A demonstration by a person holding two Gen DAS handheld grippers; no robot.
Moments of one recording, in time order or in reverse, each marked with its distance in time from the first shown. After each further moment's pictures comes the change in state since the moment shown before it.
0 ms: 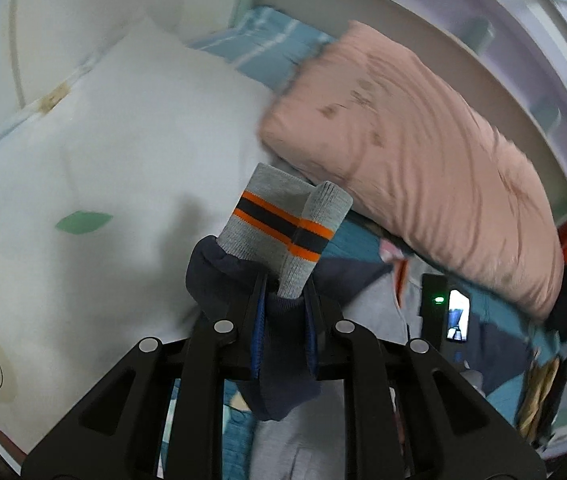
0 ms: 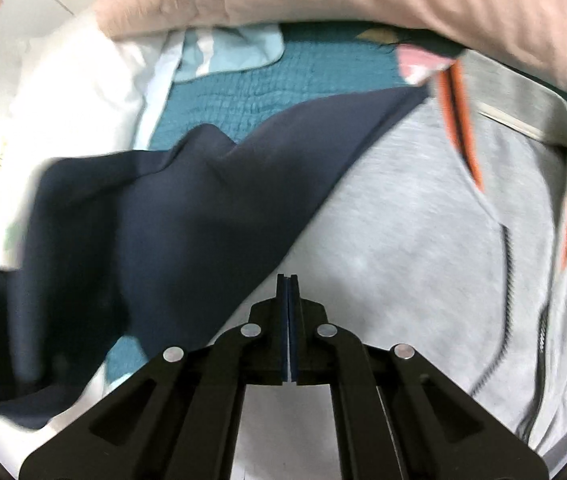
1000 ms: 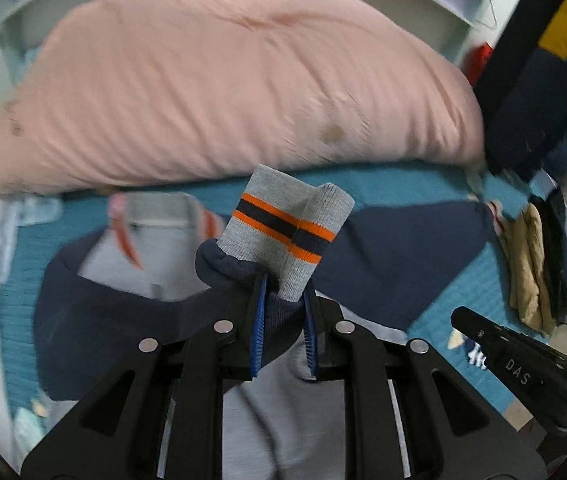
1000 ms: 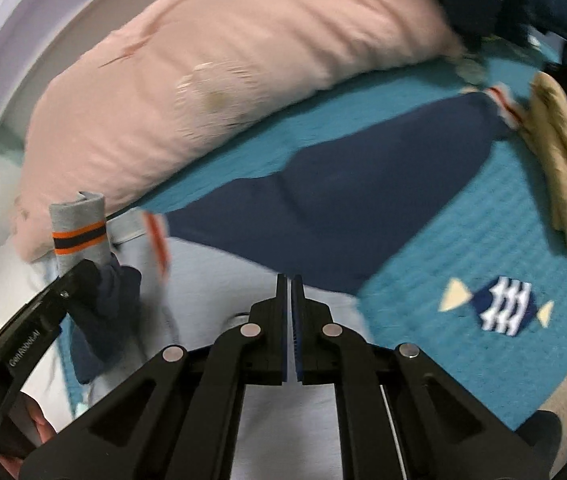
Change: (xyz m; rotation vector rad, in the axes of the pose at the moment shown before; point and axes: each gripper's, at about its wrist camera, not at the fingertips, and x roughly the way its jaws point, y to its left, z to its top) left arm 0.096 -0.342 -0.132 0.524 0.171 -0.207; right arm -0.253 -0.244 -0.143 0.500 -0.390 -0.227
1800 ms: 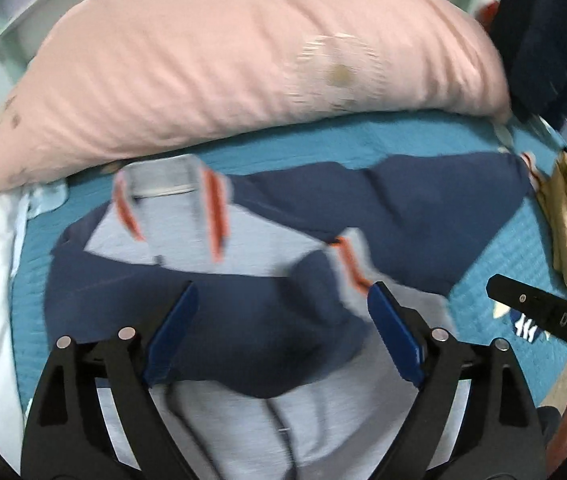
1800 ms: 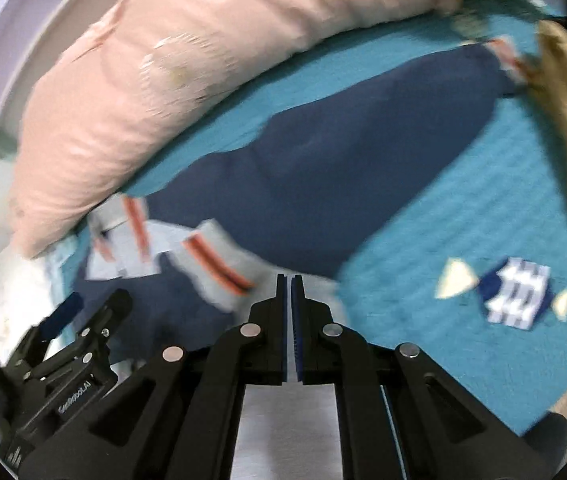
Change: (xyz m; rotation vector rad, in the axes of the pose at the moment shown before) left arm 0.028 0.007 -0.034 0.046 0.054 0.157; right arm 0.032 -0.032 -0.003 0.025 0.125 0.114
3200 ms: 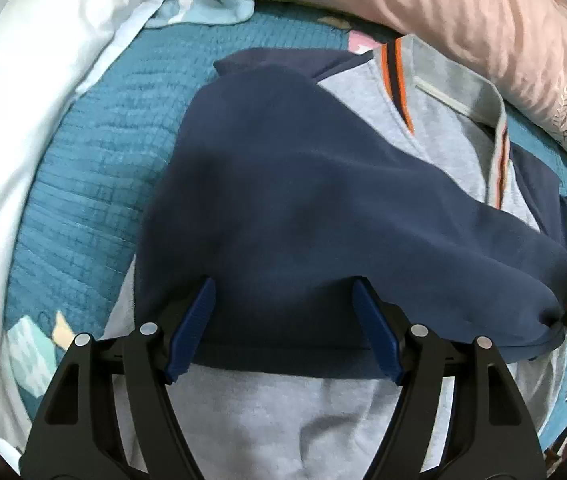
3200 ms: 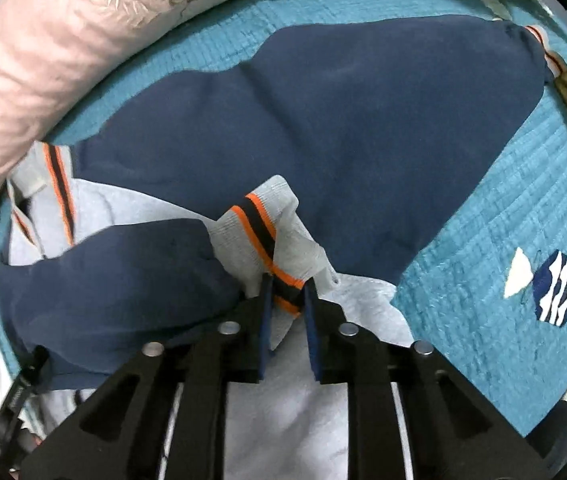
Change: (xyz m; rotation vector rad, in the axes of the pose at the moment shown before) left arm 0.073 0.197 -0.075 -0.422 0.202 0.125; right arm 0.089 0.041 -0.005 -0.009 0.113 -0.254
